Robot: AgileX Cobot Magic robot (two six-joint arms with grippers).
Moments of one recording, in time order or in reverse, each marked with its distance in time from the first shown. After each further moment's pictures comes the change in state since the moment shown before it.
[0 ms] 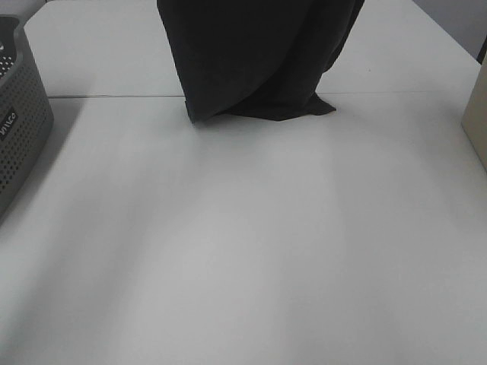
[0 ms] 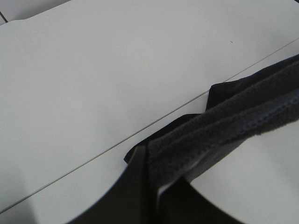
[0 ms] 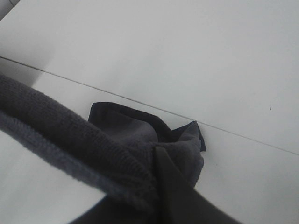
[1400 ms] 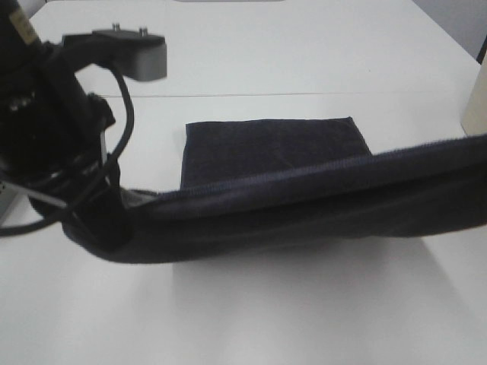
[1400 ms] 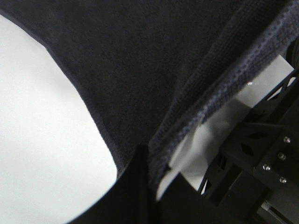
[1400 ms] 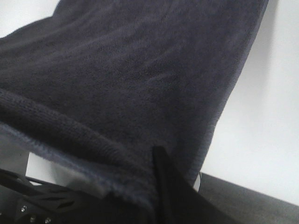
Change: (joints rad) left arm -0.286 -0.676 1.477 -0.222 -0.018 0.113; right arm 0.001 -0.831 1.415 0.057 0.001 0.082
